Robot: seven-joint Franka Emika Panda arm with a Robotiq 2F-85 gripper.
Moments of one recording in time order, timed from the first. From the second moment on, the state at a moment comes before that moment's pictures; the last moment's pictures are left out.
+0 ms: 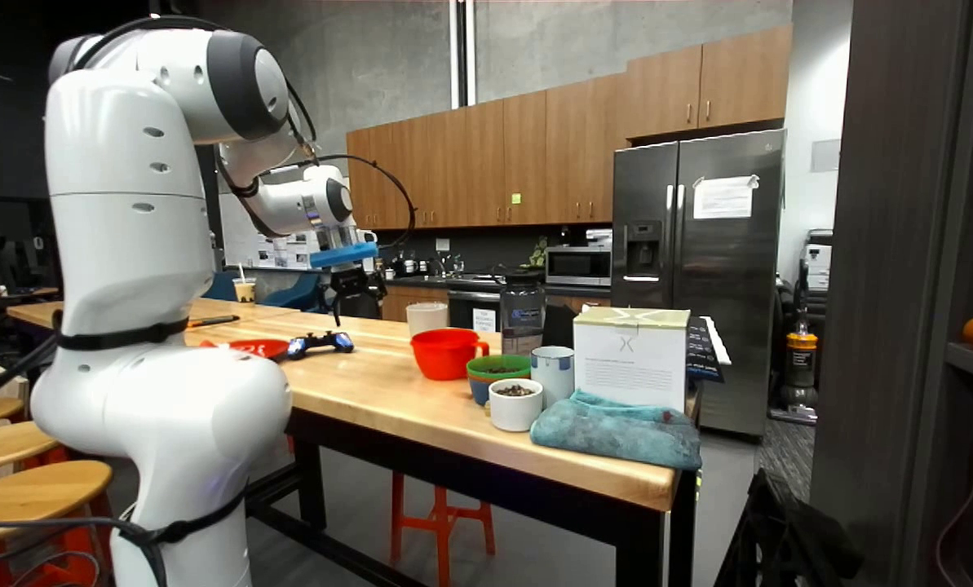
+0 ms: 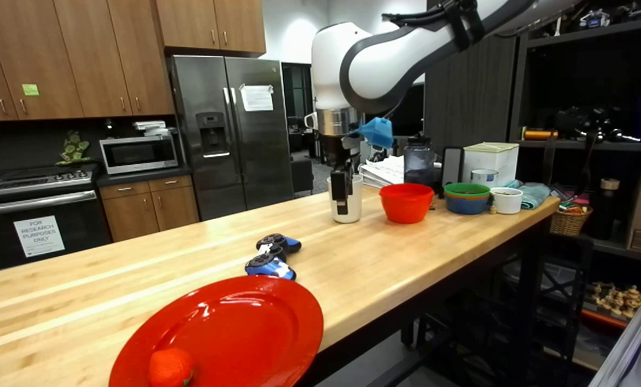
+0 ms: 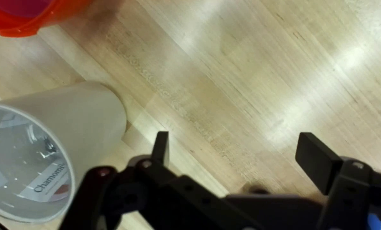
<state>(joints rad) 0.27 -0.02 0.27 -2.01 -0.18 2.04 -0.15</state>
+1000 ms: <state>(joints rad) 0.31 0.09 0.32 -1.92 -0.13 2.23 -0.23</state>
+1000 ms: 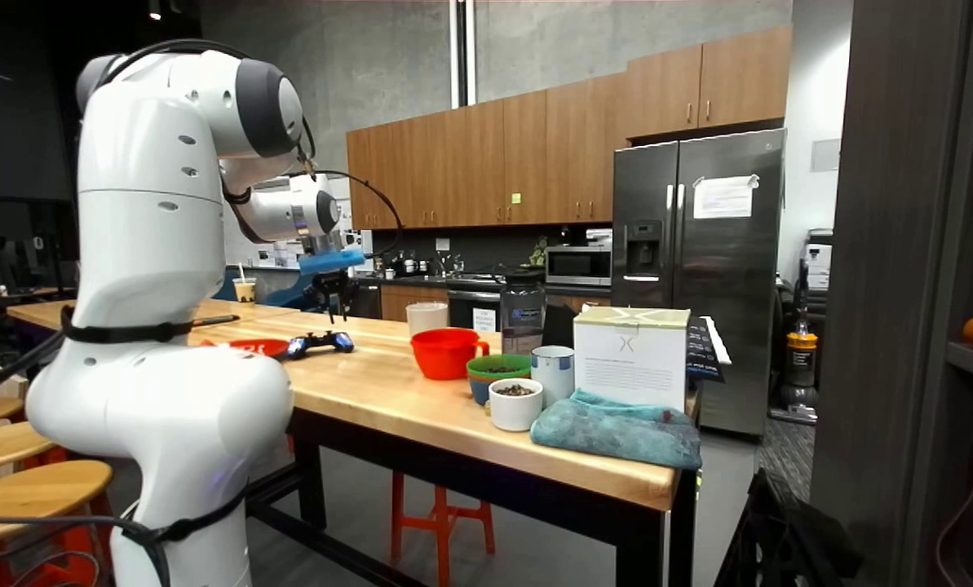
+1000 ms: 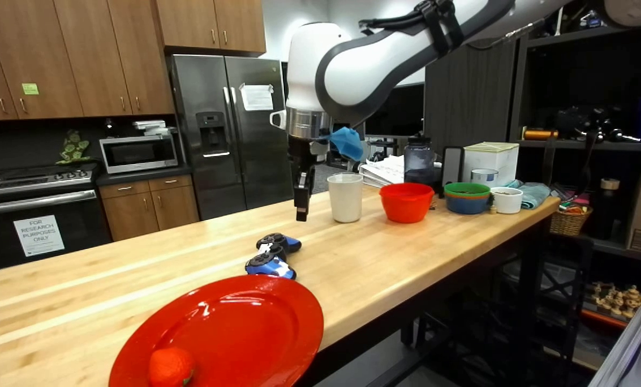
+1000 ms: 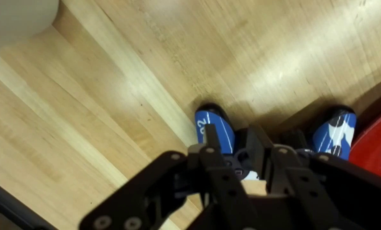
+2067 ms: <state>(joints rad) 0.31 0.14 0.41 -1.99 0.32 2.56 -0.39</state>
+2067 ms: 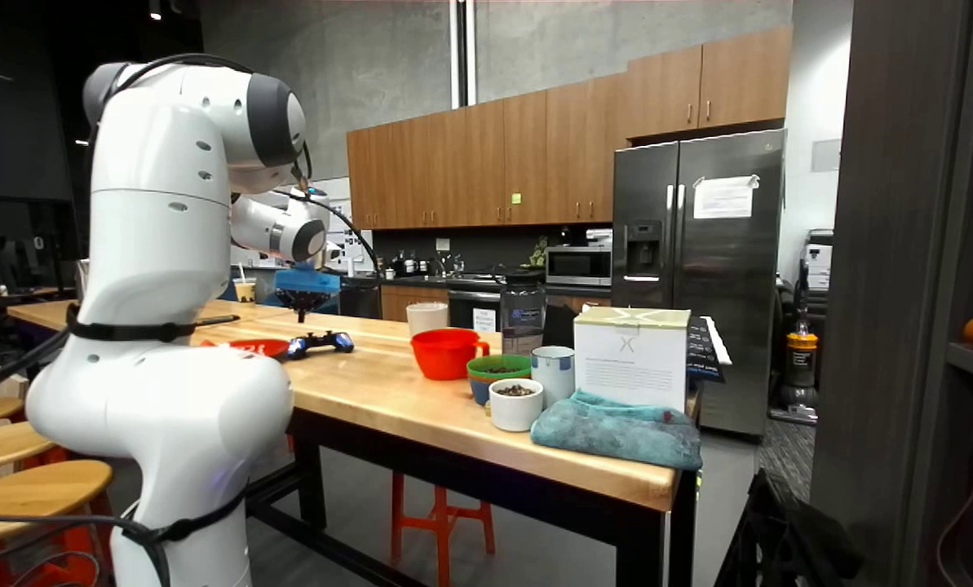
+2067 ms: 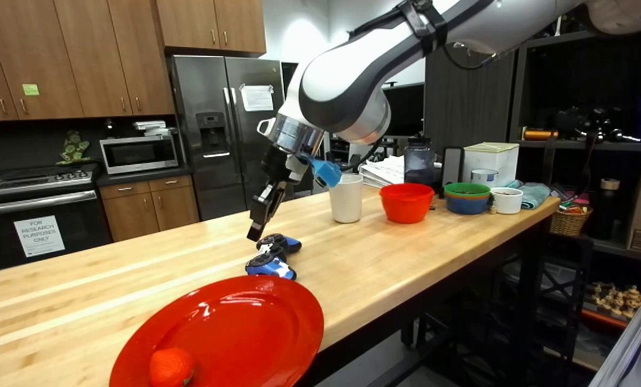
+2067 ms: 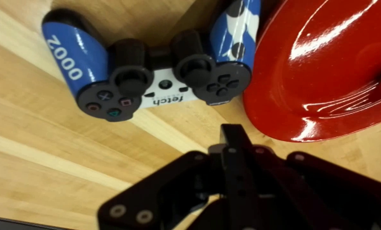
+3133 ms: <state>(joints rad) 0.28 0.11 0.27 -2.00 -0.29 2.31 -0.38</state>
